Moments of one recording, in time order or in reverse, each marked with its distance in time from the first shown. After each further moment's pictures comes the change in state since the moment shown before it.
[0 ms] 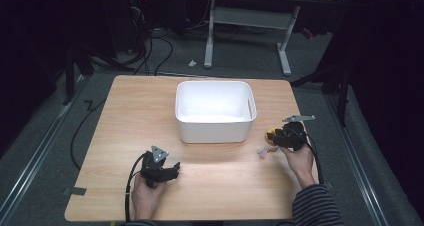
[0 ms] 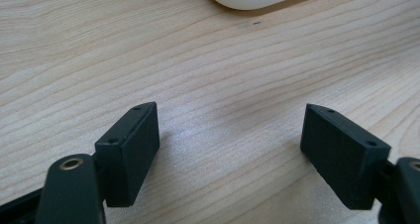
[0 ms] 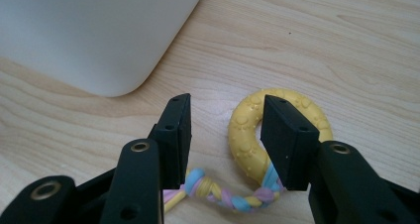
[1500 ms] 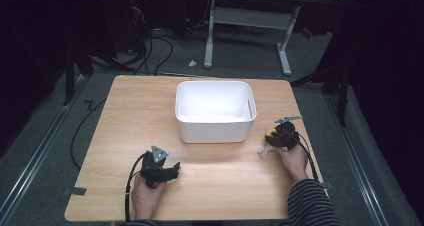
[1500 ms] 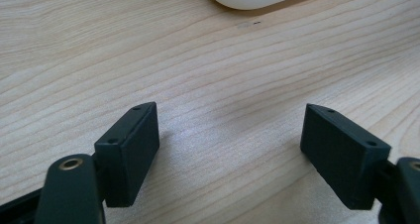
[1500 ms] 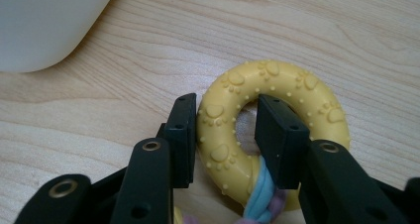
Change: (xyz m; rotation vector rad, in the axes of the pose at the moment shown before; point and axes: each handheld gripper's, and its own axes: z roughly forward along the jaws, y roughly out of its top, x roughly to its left) left arm 0.000 0.000 0.000 0.000 0.000 0.000; right arm -0.009 -0.007 0.044 0.122 -0.066 -0.006
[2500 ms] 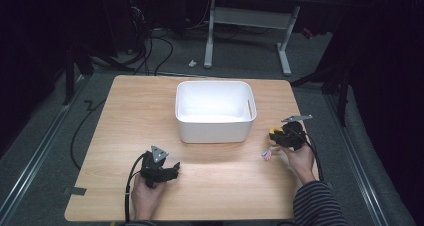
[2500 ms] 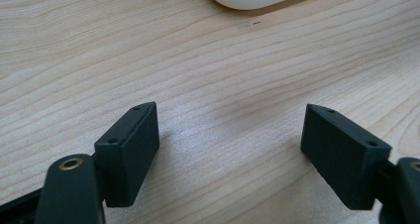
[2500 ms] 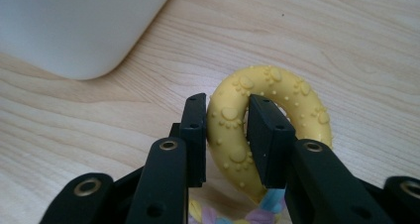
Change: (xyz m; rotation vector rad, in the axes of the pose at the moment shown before) left arm 0.001 0.000 0.000 0.000 -0.005 -0.001; right arm -0.004 0.000 -0.032 -0.077 0.054 -0.030
